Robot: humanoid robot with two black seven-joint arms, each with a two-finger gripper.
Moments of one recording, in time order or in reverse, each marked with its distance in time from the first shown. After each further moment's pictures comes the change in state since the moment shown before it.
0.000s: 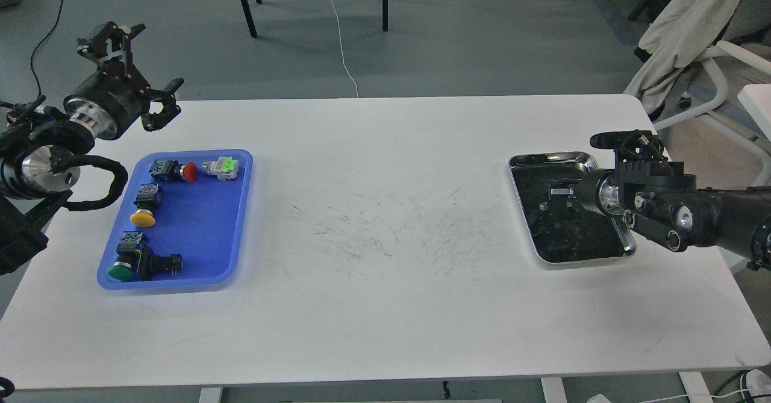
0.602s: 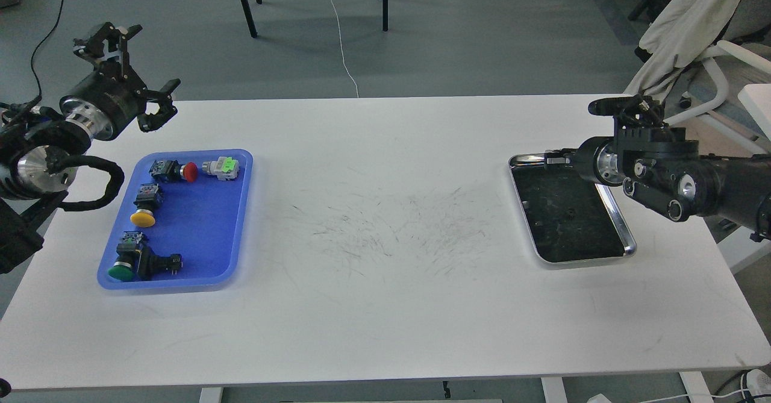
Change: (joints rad) left arm -0.002 0.021 0.001 -0.006 0.001 0.000 0.003; right arm 0.145 0.002 0.015 -0.005 0.001 0.011 0.005
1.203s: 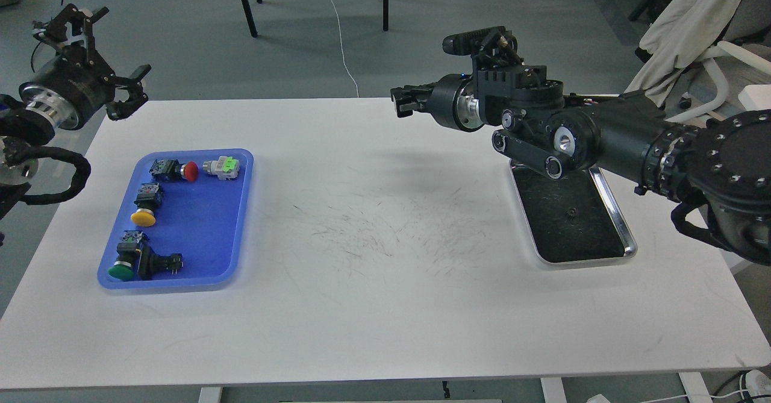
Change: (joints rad) left arm -0.001 0.098 -0.010 -0.057 -0.002 0.001 0.005; right arm 0.175 0.328 0.075 0.025 0.001 -0.081 0.065
